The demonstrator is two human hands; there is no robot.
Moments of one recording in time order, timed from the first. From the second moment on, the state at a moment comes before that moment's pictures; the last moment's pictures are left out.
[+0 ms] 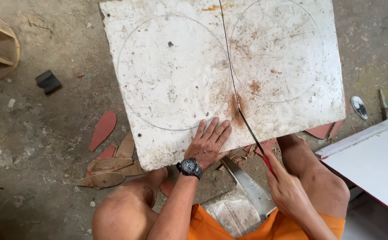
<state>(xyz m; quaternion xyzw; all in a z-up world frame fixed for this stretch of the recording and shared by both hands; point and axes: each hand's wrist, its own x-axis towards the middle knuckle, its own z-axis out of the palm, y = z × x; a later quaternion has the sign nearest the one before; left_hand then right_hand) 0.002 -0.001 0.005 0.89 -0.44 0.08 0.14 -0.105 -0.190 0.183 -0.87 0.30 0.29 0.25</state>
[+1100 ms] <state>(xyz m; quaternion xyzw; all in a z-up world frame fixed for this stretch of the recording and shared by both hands) -0.004 -0.005 -0.002 0.89 -0.42 0.04 0.19 0.001 -0.163 0.155 -0.90 0.20 0.25 0.28</state>
